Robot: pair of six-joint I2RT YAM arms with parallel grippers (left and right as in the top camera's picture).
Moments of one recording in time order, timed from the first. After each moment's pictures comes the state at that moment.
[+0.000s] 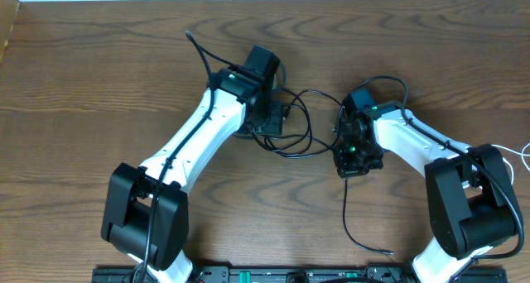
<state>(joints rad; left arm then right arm) -0.47 1.80 1.41 -0.95 0.14 -0.38 0.34 1.83 1.05 -0.87 -0.24 0.18</state>
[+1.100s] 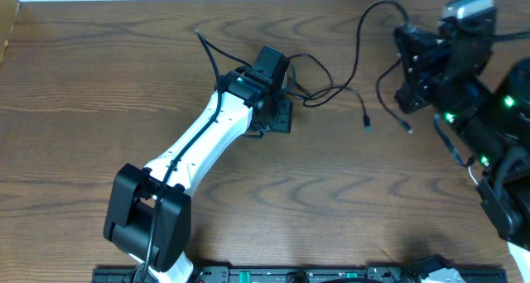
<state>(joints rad) -0.51 1.80 1.41 -0.88 0.14 -0.38 0.34 1.08 1.53 -0.59 -0.10 0.09</state>
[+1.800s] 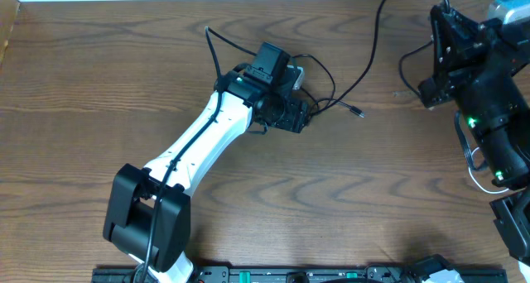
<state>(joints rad) -0.50 1.79 1.41 -0.79 0.33 -0.19 0.34 1.03 1.53 -0.47 0.04 0.02</state>
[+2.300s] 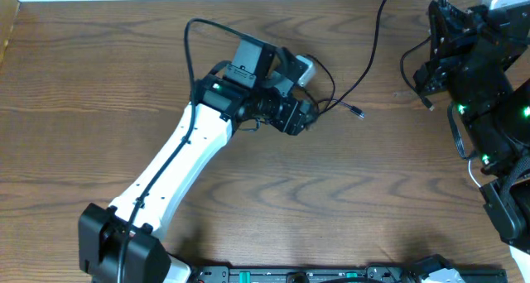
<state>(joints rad) -0.49 1.63 1.41 -0.76 0.51 0.07 0.34 1.07 1.53 -0.48 0.09 0.02</state>
